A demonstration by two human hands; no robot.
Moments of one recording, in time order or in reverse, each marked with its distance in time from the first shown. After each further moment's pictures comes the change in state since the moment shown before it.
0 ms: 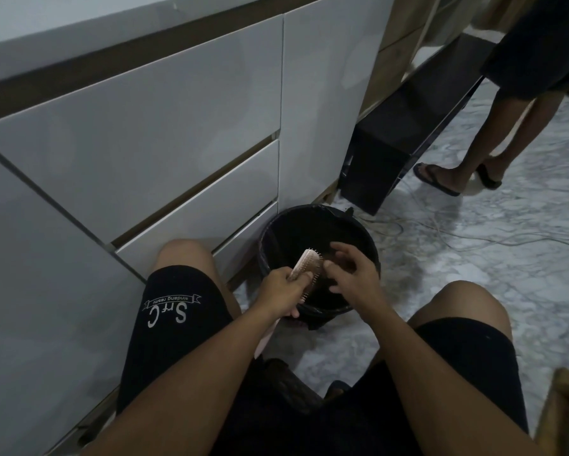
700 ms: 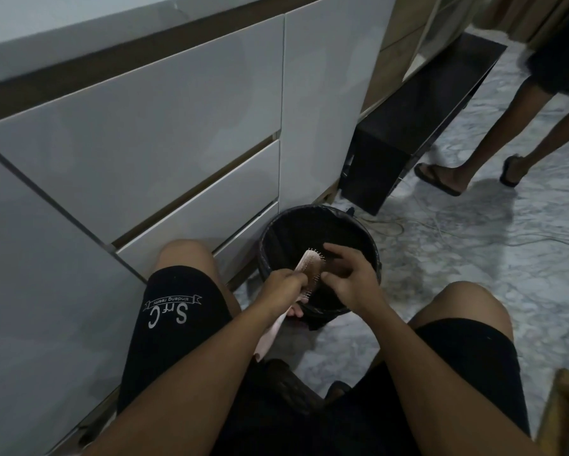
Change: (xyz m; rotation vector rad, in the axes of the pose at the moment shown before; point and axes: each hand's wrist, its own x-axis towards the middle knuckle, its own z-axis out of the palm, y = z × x) left_hand 0.001 0.009 0.000 -0.178 -0.061 -0.144; right_hand -0.001 -0.001 0.001 -0.166 0.001 -0.160
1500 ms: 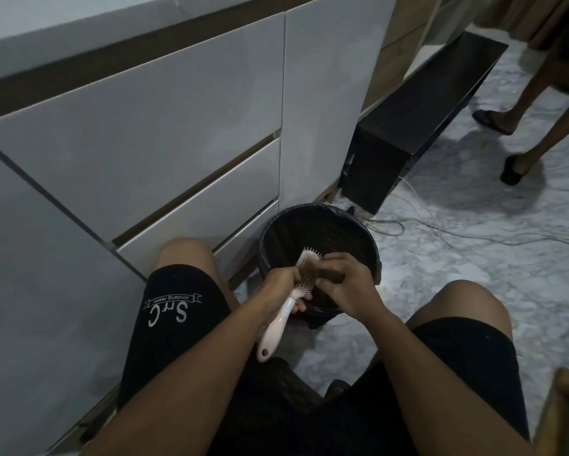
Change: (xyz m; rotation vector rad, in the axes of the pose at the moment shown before) left_hand -0.002 0.008 -0.001 -0.234 -0.093 -0.124; right_hand -0.001 0.003 0.004 -0.159 -0.070 -0.083
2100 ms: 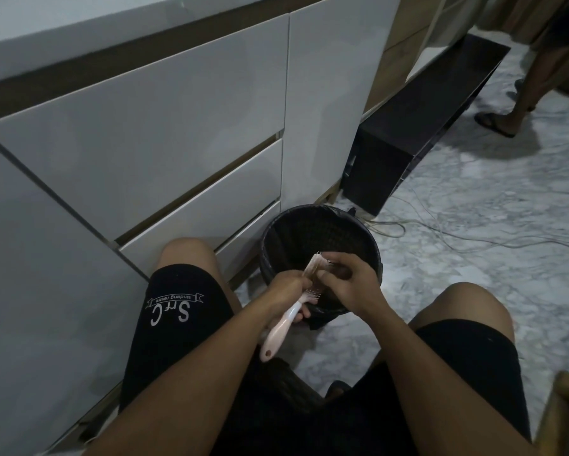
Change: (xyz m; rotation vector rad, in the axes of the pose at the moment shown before) left_hand -0.001 -0.006 0.000 0.152 -0.046 0.045; right_hand 0.001 -0.001 -0.002 0.145 0.051 0.084
